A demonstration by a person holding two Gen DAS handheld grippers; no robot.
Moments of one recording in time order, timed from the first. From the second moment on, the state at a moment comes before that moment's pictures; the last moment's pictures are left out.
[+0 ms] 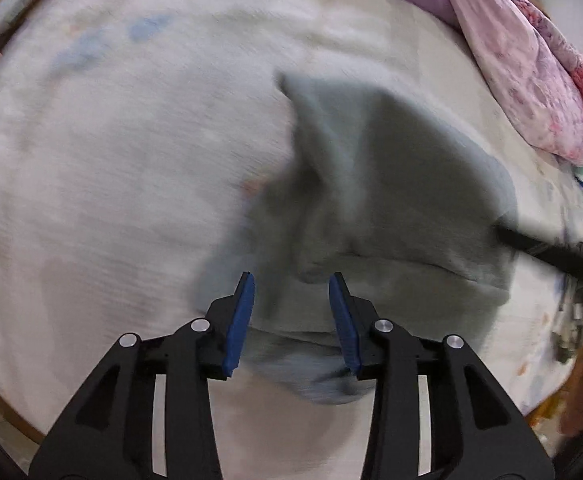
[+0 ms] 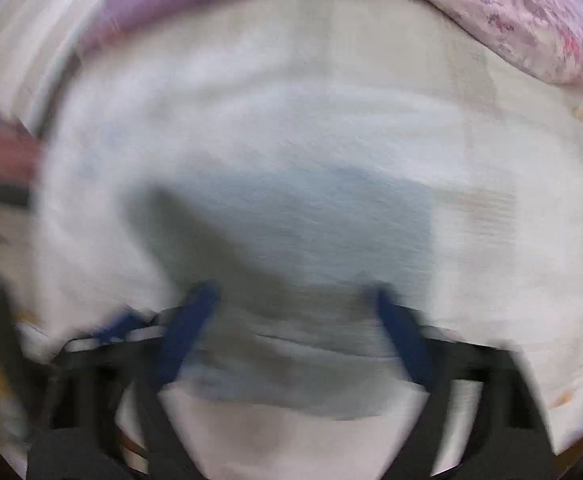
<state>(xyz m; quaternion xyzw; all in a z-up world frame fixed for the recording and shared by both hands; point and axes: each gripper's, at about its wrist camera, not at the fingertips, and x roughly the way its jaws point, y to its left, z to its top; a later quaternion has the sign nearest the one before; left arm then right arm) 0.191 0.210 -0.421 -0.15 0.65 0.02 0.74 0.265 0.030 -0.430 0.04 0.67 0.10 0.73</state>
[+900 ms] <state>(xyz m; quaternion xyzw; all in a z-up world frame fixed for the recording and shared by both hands) 0.177 0.224 -0.403 -0.27 0.63 -0.01 0.73 0.189 -0.021 -0.423 0.11 0.72 0.09 0.68</state>
